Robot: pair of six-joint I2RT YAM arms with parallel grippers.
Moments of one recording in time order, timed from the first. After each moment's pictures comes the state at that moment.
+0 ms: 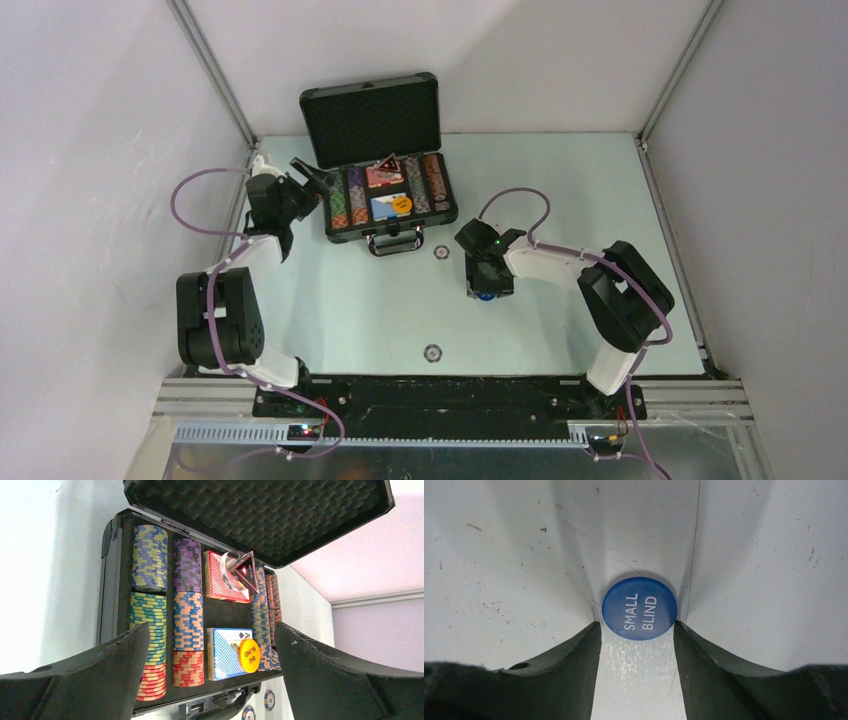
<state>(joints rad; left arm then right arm) 0.11 1.52 0.82 0.39 0.29 -0.76 0.75 1.74 1.06 -0.61 0.18 0.68</state>
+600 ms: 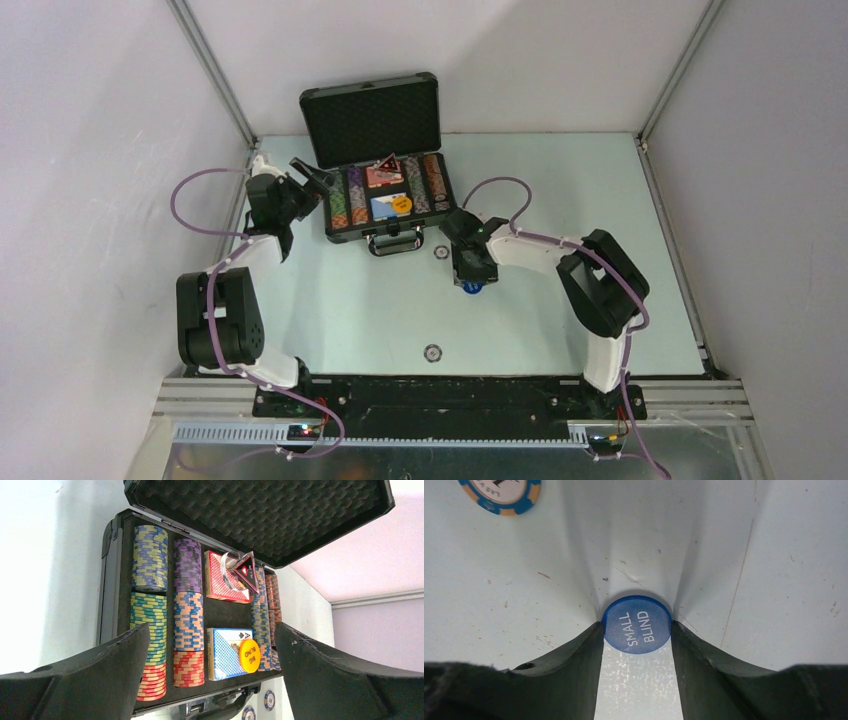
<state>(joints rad) 0.11 1.52 0.82 0.39 0.29 -0.76 0.76 1.88 1.23 -0.63 0.19 0.65</state>
